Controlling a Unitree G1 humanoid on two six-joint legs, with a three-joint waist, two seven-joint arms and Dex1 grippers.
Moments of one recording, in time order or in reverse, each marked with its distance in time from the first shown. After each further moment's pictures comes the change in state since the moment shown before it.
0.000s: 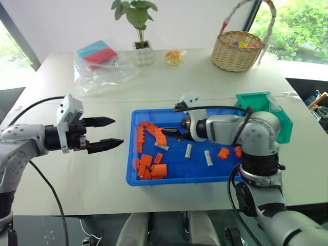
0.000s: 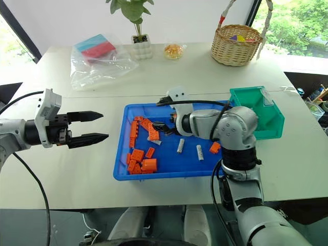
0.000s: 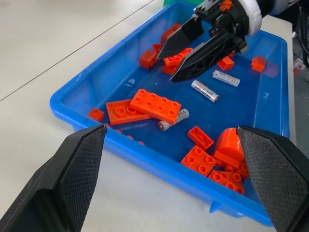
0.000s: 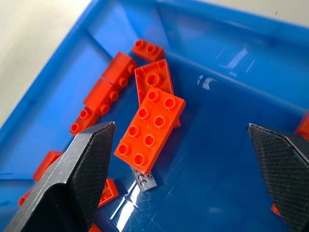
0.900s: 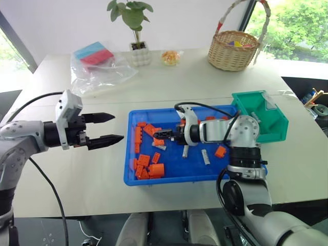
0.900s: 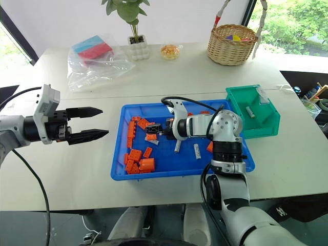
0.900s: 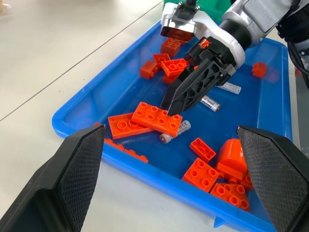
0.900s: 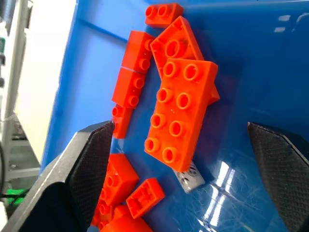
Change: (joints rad) left arm -0.031 0.000 0.000 0.010 -0.001 -0.002 0.010; right arm 0.007 0.172 -0.233 0.338 0.044 0.000 0.031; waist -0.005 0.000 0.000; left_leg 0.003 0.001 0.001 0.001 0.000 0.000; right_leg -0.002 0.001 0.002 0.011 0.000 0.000
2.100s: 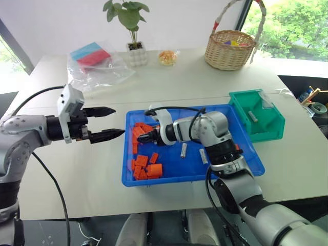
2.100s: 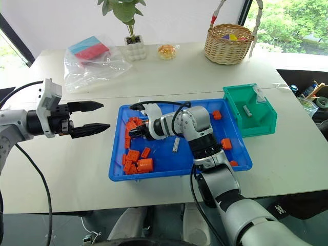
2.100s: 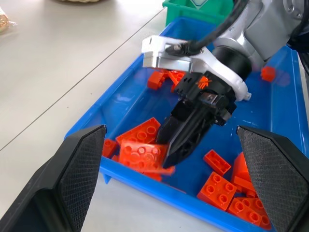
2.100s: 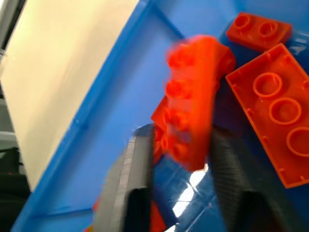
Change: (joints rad) left arm -0.071 -0.021 -0.042 0.058 0.052 -0.046 -0.006; right arm -0.112 0.002 0.420 0.087 -0.319 -0.256 0.365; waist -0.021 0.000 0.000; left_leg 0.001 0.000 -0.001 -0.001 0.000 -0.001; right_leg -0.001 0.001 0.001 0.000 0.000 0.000
